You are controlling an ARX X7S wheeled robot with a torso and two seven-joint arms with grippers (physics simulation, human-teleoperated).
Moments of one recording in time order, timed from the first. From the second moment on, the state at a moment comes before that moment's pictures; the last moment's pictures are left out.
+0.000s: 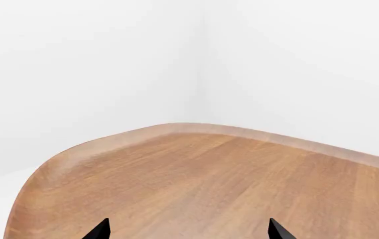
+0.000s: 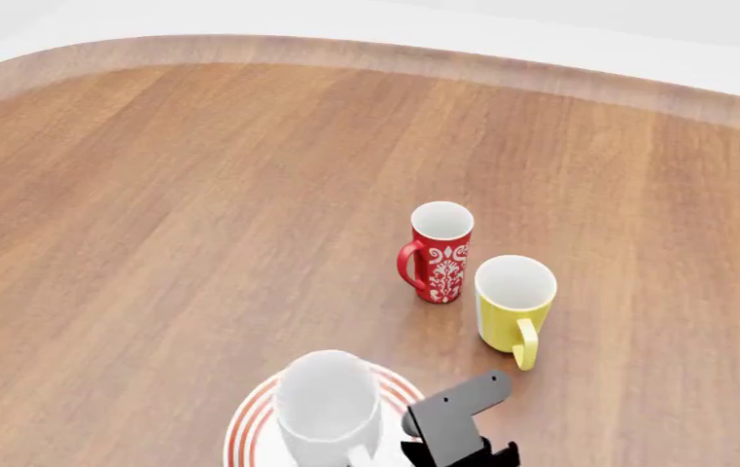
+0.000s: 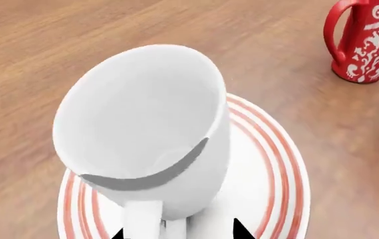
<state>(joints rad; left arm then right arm) 0.13 -0.34 -0.05 0.56 -0.40 -0.30 -0.52 0.63 0.21 -0.50 0.69 0.36 0.34 -0.37</state>
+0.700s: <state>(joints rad) 0.12 -0.35 -0.04 0.55 -0.40 -0.29 -0.53 -0.18 0.48 -0.25 -0.43 0.42 0.12 -0.07</state>
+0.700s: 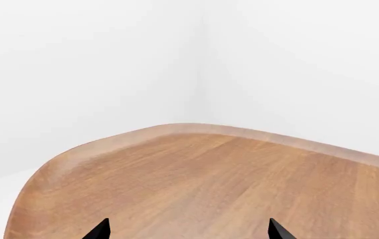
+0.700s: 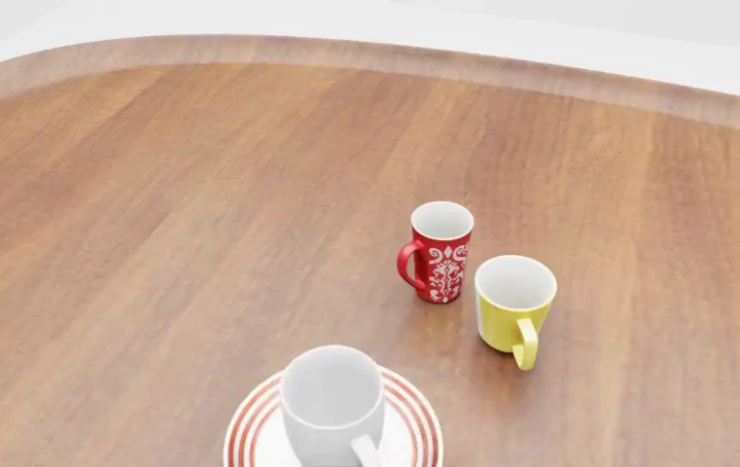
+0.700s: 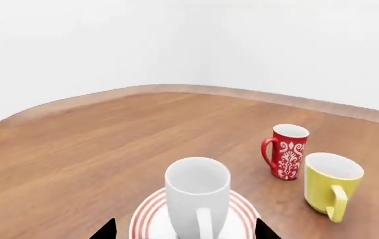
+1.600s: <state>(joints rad) 0.13 -0.36 -0.03 0.55 -0.41 -0.28 -0.54 -0.03 0.45 -0.03 -0.39 0.56 0.32 0.24</state>
